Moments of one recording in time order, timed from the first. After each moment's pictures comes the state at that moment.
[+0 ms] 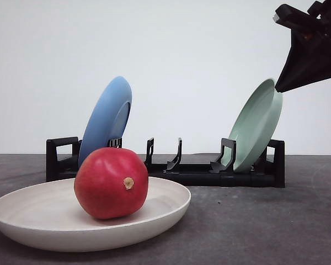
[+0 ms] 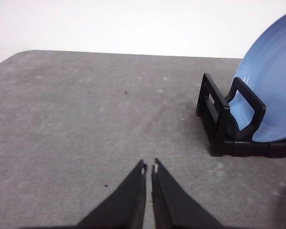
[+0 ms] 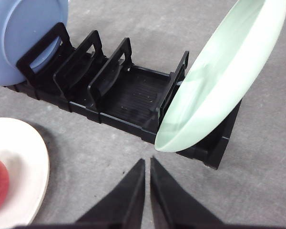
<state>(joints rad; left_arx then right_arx) 0.02 0.00 0.02 -0.15 0.03 -0.03 0.38 0.99 0.67 -0.21 -0.13 0.11</state>
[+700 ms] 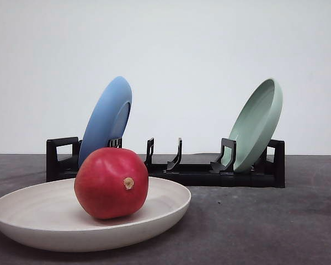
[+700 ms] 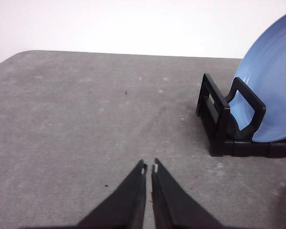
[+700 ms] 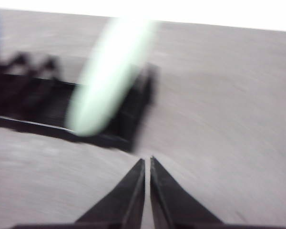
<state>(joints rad) 0.02 0.00 0.02 -0.15 0.03 -0.03 0.14 0.50 0.30 -0.11 -0.07 0.05</state>
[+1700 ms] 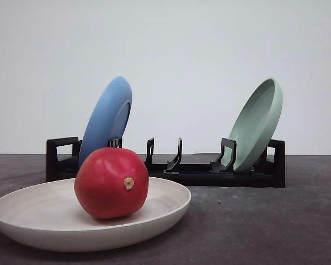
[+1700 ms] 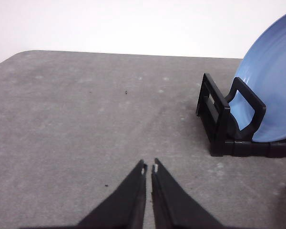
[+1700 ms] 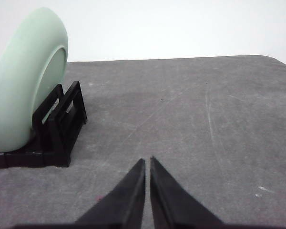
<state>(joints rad) 0.02 0.00 0.02 -0.15 0.03 -0.03 -0.01 0.01 0.01 -0.12 0.00 0.09</state>
